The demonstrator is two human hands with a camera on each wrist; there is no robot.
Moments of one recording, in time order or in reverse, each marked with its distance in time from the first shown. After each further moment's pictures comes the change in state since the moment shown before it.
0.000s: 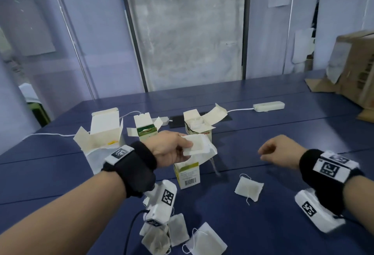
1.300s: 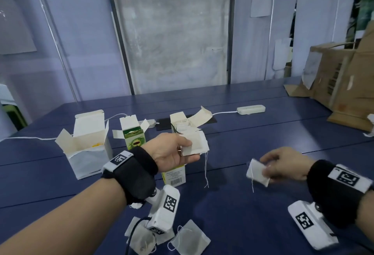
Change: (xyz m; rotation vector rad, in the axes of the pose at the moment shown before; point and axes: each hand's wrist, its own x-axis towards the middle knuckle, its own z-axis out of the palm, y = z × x) left_hand -0.012 -0.002 0.035 -0.246 -0.120 0.004; right_hand -0.048 0.027 -0.010 0.445 -0.061 0.241
